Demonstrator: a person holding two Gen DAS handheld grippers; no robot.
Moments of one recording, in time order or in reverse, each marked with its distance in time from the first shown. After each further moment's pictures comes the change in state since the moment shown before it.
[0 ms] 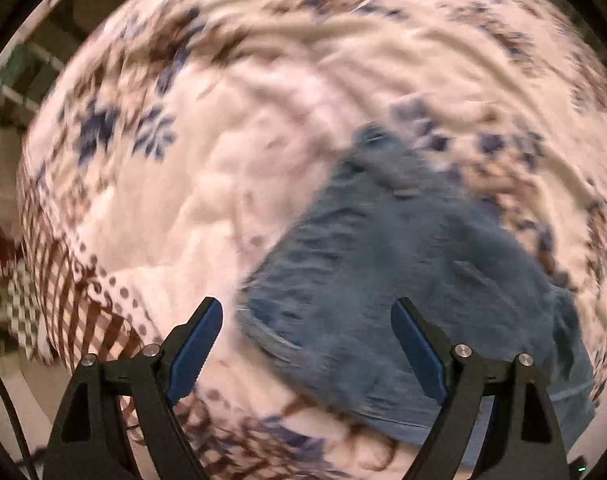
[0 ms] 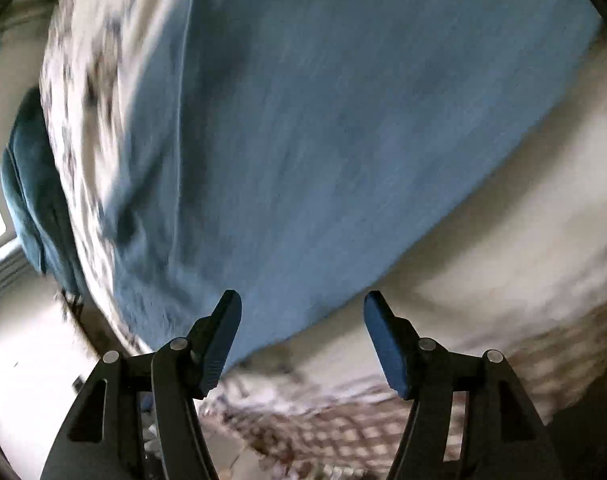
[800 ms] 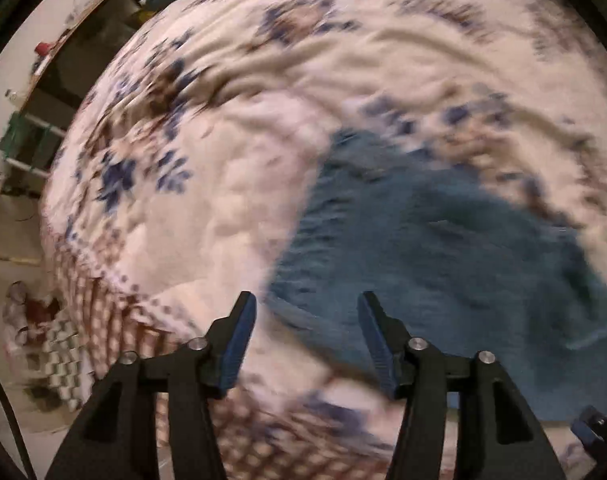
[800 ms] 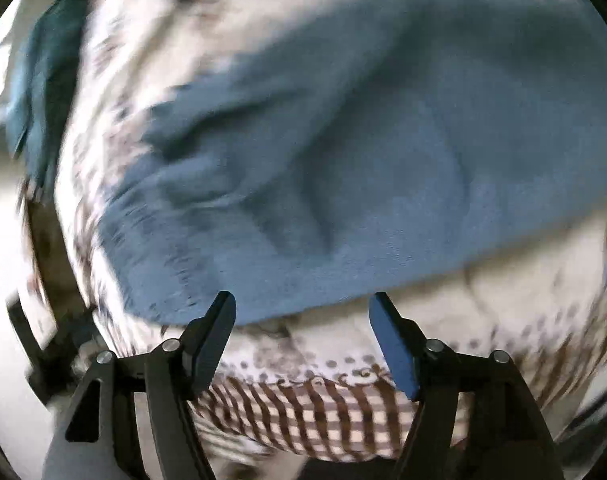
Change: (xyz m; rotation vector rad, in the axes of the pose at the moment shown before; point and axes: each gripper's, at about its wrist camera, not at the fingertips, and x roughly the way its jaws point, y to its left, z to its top) left arm -0.065 -0.040 -0.045 0.237 -0.130 0.036; right arm -0.021 0.119 -0.034 -0.477 0.009 -0.198
